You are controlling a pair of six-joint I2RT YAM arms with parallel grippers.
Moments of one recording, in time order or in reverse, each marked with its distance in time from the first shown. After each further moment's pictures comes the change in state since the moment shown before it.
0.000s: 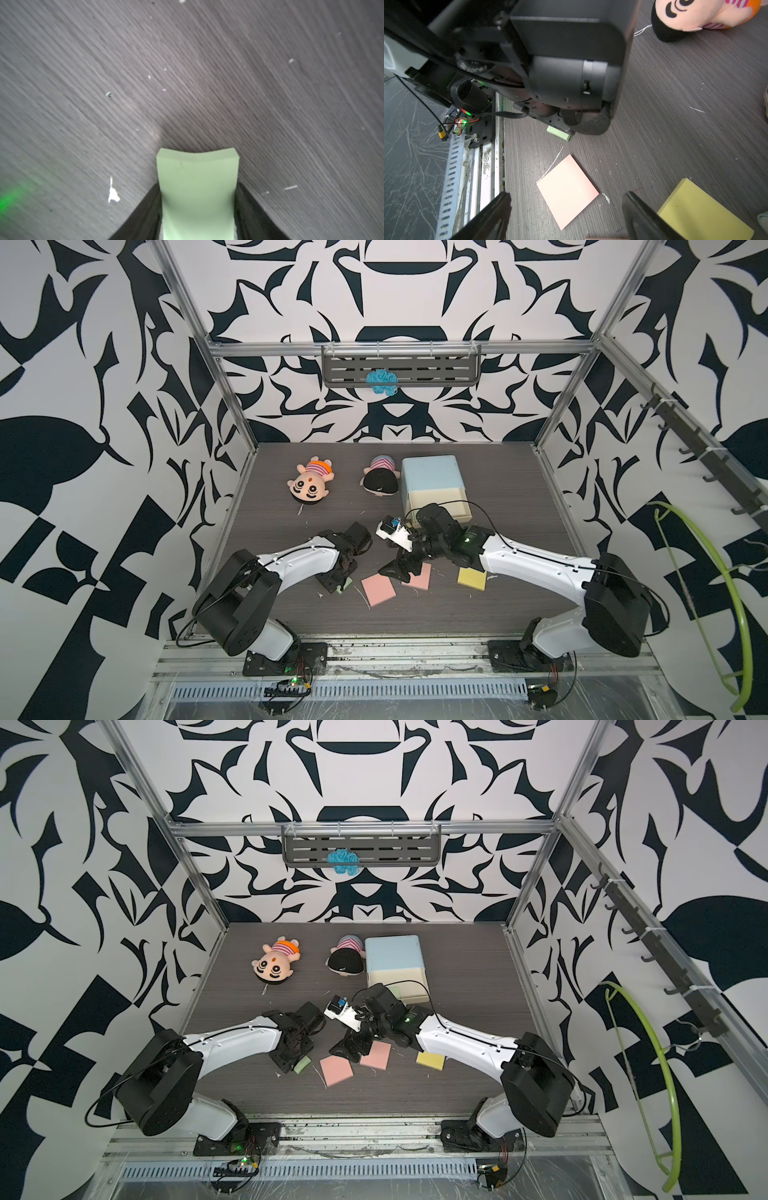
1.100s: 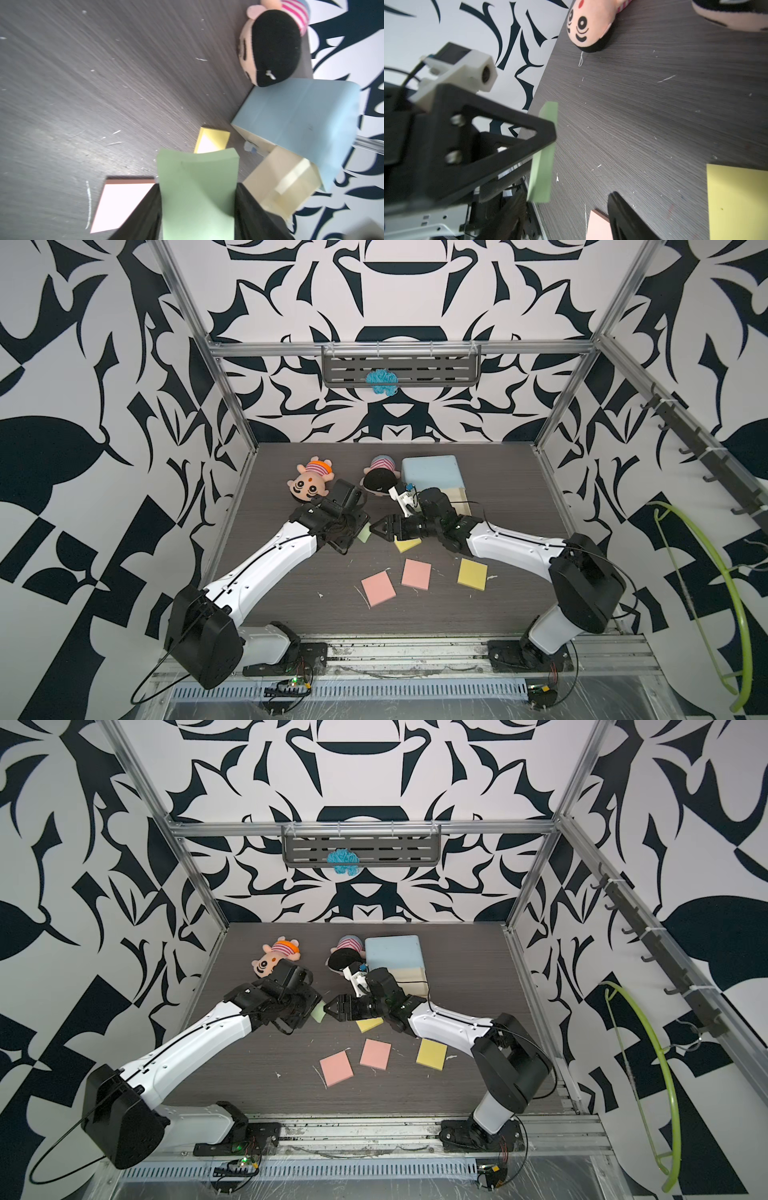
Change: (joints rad) left arm 0.071 -0.187 0.328 0.045 0.169 0.064; right arm -0.117 0.179 0.053 0.329 -0.028 0.846
